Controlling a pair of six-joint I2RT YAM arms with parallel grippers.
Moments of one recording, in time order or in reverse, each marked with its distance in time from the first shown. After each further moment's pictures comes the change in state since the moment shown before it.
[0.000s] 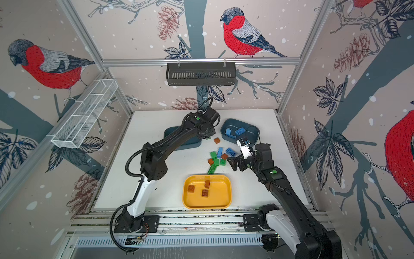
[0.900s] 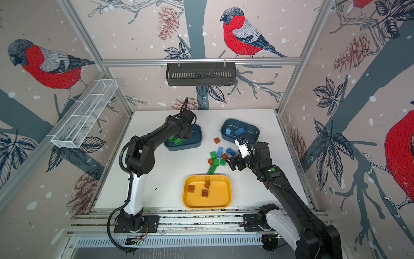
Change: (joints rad) left arm 0.267 -0.057 -0.386 0.235 -0.027 0.402; right arm 0.026 0.038 0.017 0.012 -0.019 0.018
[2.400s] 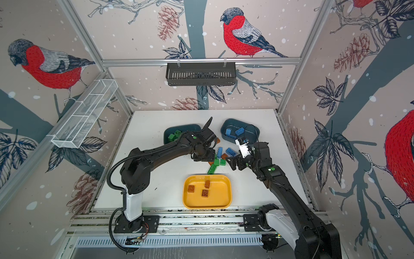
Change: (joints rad) left arm -0.370 -0.225 -0.262 -0.016 0.369 -0.223; right arm -0.013 0.009 0.002 -0.015 0.016 -0.004
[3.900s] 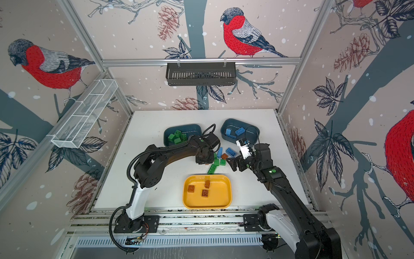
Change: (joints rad) left arm -0.003 0.168 0.038 0.024 -0.107 -0.143; right arm -0.006 -0.034 -0.019 -0.004 0.003 0.000
